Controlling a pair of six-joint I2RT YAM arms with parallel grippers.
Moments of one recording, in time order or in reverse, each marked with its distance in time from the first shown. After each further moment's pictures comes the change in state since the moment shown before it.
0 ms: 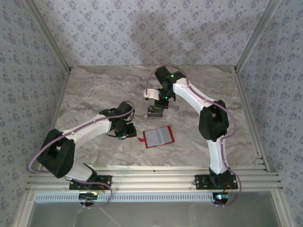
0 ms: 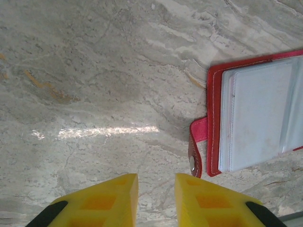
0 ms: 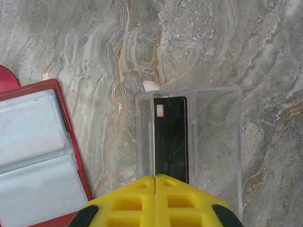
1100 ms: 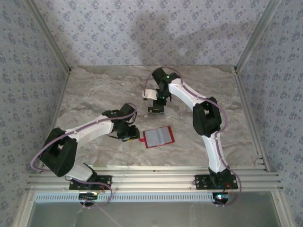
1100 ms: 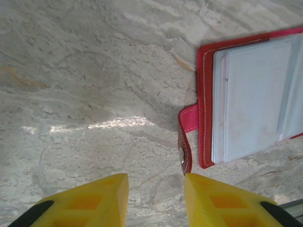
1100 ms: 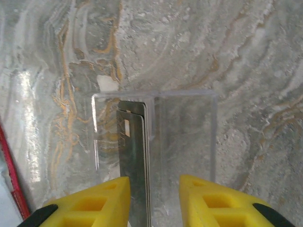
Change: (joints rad) left arm -0.038 0.029 -0.014 0.027 0.042 -0.015; right arm -0.008 0.123 0.046 0.087 0.073 -0.017
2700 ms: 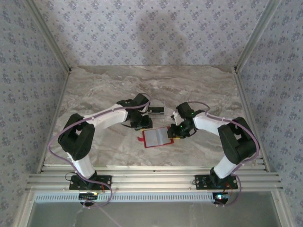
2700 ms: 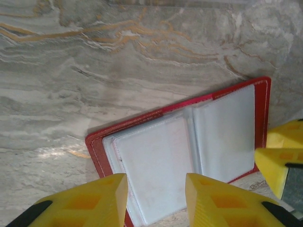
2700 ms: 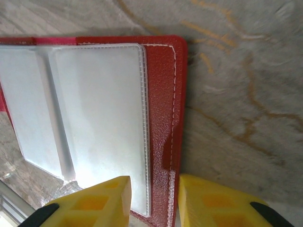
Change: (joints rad) left arm -0.027 0.256 0.291 0.045 0.015 0.054; right arm -0.050 -0.593 -1.124 0.498 -0.229 1.344
